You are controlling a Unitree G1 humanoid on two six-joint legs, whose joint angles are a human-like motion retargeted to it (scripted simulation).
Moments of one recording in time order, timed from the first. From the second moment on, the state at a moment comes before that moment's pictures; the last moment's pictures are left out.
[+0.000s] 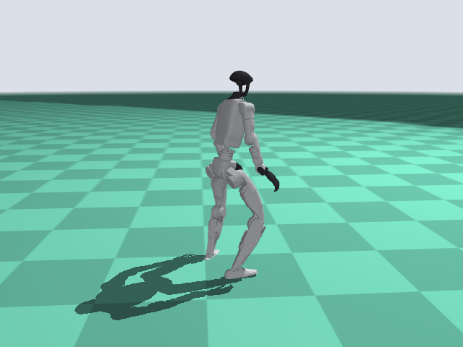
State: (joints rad) left arm -0.06 0.54 -0.61 0.85 0.45 -0.09 0.58; right arm -0.23 -0.22 0.50 1.15 -0.19 -0.05 -0.54; waist -0.15 -0.14 0.09; left_leg -0.33 0.14 0.48 0.62 -0.57 0.09; right_leg -0.49 -0.47 -0.19 0.93 -0.66 0.05
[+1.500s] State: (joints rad) left arm -0.82 0.23 -0.92 0.79 0.19 -0.19 0.49; right arm -0.23 -0.20 0.76 1.06 -0.29 -0.08 -0.54; waist -0.27 0.05 -0.19; left_leg -0.06 0.14 0.42 0.29 -0.44 0.01; right_leg -0.42 0.05 0.14 0.39 -0.48 0.10
